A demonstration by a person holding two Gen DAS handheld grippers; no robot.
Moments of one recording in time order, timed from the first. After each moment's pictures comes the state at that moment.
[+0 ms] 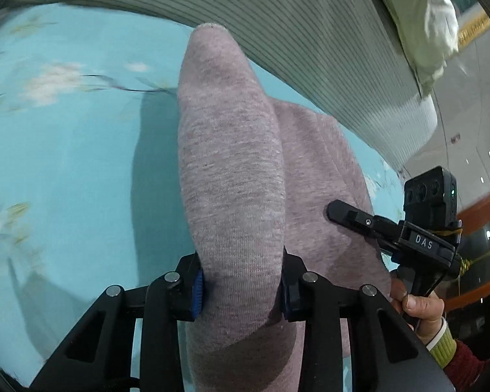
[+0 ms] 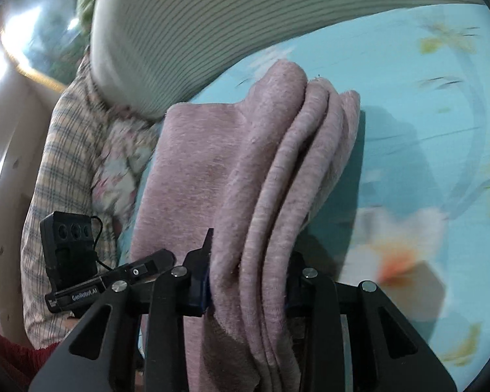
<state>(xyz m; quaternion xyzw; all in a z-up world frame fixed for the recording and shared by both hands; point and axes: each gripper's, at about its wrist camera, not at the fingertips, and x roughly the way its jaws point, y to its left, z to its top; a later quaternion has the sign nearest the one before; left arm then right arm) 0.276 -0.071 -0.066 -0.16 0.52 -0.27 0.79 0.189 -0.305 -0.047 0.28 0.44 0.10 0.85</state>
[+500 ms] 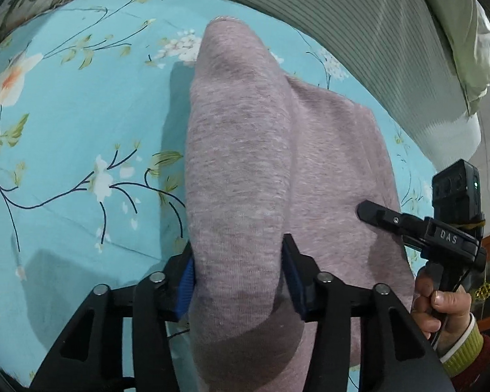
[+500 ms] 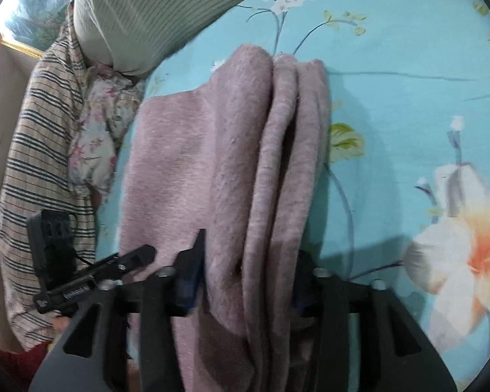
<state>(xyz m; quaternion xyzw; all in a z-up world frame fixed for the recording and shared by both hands) 0.256 0.020 -0.095 -0.14 0.55 -0.17 0.81 0.222 -0.265 -0.094 0.24 0.50 0.07 0.83</state>
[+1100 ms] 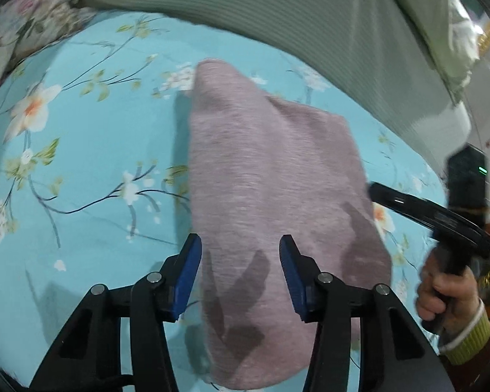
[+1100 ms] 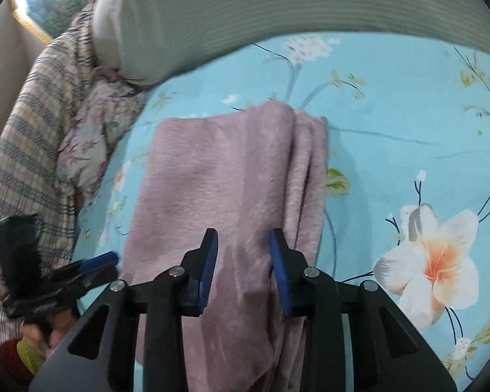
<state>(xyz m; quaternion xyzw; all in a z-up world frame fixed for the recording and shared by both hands) 0.222 0.038 -0.049 -0.11 0.51 -0.19 0.83 0.203 -0.244 -0.051 0.18 0.46 0.03 0.87</state>
